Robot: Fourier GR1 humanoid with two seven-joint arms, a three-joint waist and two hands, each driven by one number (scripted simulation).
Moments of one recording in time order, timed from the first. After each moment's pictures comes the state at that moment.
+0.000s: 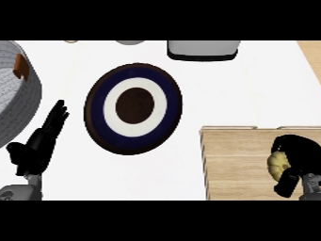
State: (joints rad) left arm -0.06 0.29 -0.01 -1.33 0.10 0.01 -0.14; right arm -0.04 -0.43 0.17 -1.58 0.92 0.42 0.59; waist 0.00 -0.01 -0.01
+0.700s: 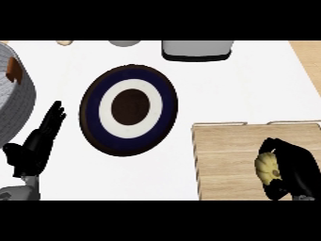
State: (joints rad) left arm -0.05 0.28 0.02 -1.33 0.09 0.00 -0.13; right arm 0.10 -0.32 0.19 -1.69 1.02 0.04 0.43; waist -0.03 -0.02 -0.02
